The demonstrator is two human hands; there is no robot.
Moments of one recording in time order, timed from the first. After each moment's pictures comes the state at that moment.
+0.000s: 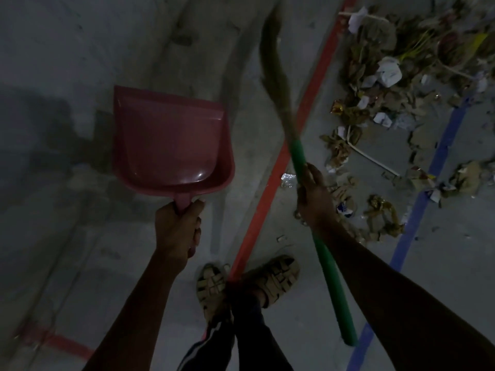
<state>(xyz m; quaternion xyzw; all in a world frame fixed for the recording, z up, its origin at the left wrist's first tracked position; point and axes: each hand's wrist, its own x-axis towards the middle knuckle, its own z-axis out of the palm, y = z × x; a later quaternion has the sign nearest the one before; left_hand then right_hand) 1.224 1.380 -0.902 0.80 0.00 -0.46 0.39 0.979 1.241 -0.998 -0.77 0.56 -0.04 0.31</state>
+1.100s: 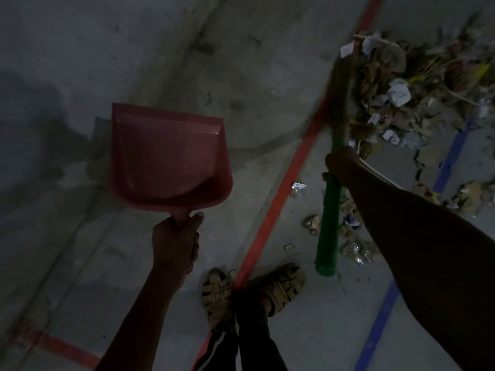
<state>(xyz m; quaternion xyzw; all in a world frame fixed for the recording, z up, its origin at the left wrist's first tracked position) 1.260 1.427 -0.897 0.79 0.03 -0.45 0.40 1.036 1.130 -0.978 -0.46 0.80 0.00 0.39</state>
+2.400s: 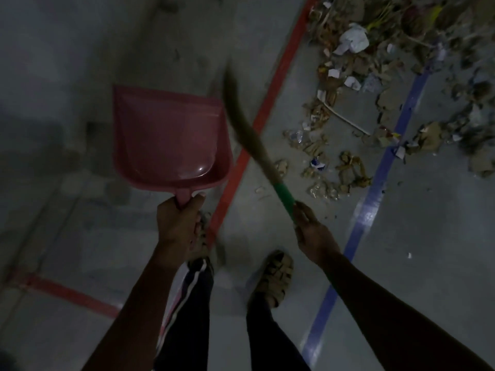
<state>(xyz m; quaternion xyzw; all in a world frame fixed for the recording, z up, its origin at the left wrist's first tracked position) 1.081 1.528 -0.855 0.80 0.01 -0.45 0.40 0.783 1.464 -0.972 -0.81 0.48 0.08 0.33</state>
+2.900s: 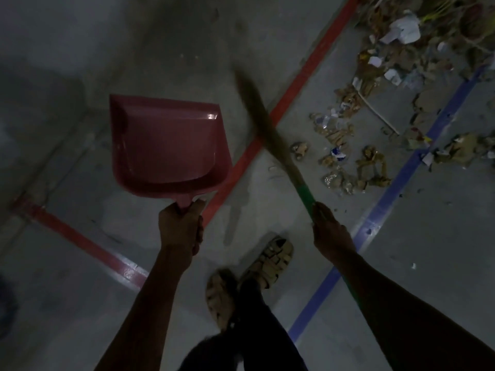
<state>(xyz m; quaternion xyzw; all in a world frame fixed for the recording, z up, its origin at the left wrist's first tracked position) 1.033 1.636 -0.877 0.80 0.12 -0.40 0.43 0.739 1.494 -0.995 -0.82 0.46 0.20 0.28</state>
